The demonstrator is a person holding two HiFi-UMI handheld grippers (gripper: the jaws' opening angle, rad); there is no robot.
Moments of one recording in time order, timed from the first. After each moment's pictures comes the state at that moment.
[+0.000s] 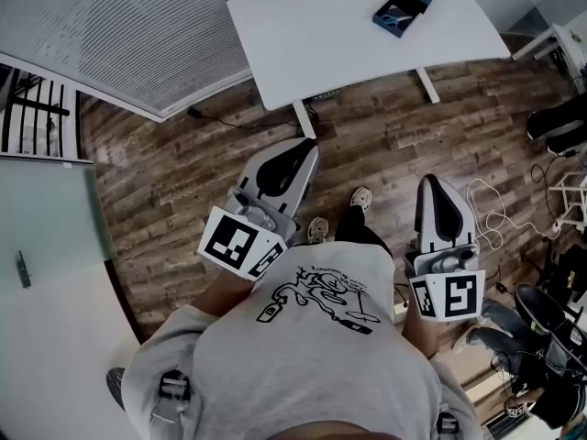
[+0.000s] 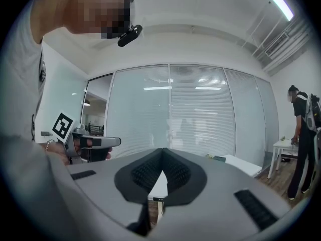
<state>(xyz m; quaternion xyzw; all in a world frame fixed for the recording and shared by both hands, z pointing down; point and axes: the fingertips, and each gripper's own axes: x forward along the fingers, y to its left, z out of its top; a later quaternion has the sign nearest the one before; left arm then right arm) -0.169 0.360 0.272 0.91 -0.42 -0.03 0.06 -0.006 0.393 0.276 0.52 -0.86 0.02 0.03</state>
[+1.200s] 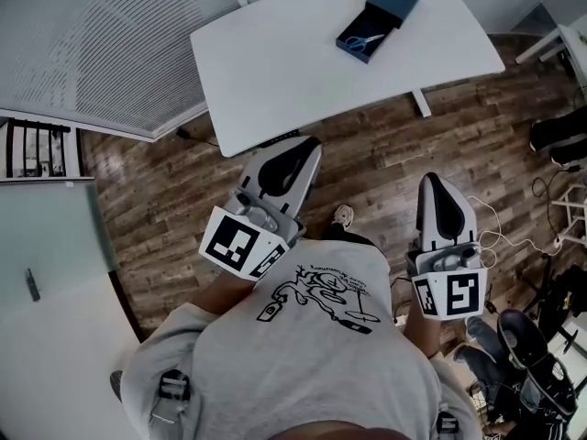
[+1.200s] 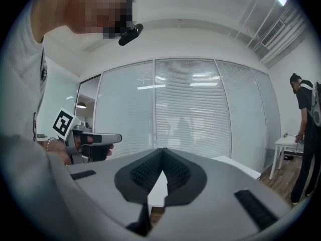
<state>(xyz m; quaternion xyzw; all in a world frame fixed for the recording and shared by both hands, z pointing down) -0.008 0.188 0.266 0.91 -0.41 -0.02 0.05 0.150 0.219 0.285 0.51 -0.86 0.03 0.02</state>
